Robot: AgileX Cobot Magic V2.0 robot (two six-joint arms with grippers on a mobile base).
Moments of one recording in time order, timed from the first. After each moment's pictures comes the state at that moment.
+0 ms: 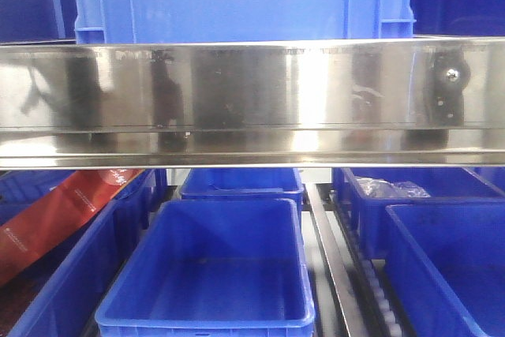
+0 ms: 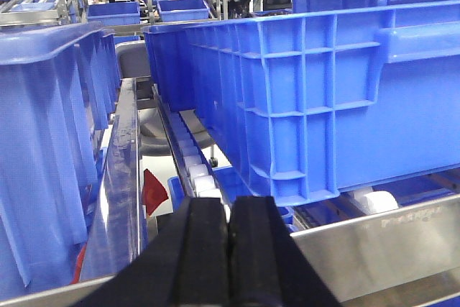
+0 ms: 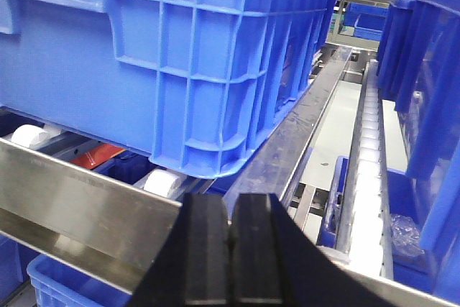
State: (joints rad) left arm -0.24 0.39 -0.33 -0.06 0.05 0.13; right arm 0.39 0.48 -0.35 0.14 0.10 -0.17
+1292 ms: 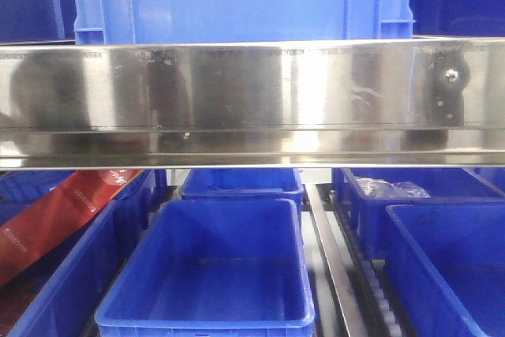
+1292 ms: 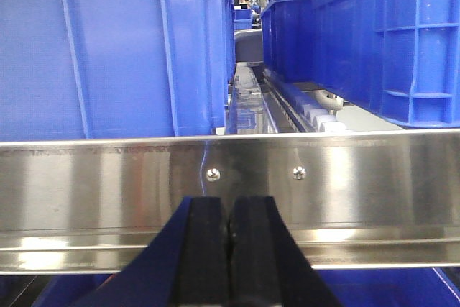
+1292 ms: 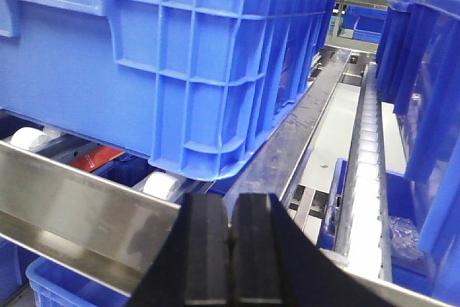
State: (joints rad) left arm 0.06 0.01 0.00 -0.06 0.06 0.13; right arm 0.39 0.48 -0.35 0.14 0.09 -0.17
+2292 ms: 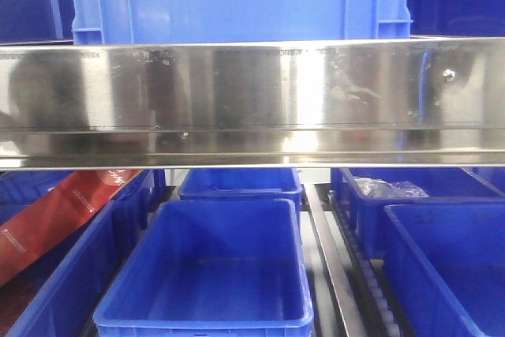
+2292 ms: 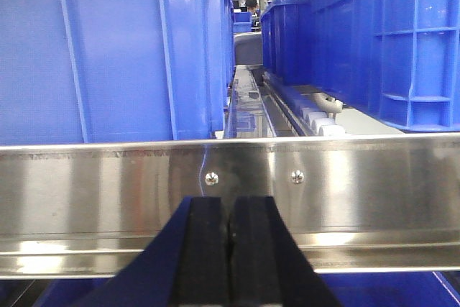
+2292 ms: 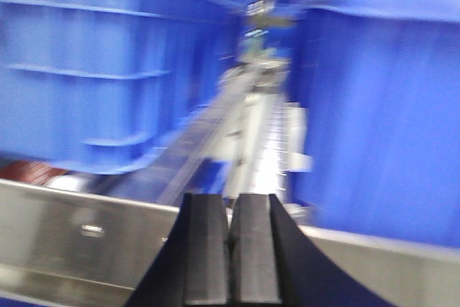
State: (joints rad) left arm 0.06 0.01 0.00 -0.06 0.06 0.13; right arm 0.13 0.20 -0.18 0.14 0.09 -0.14
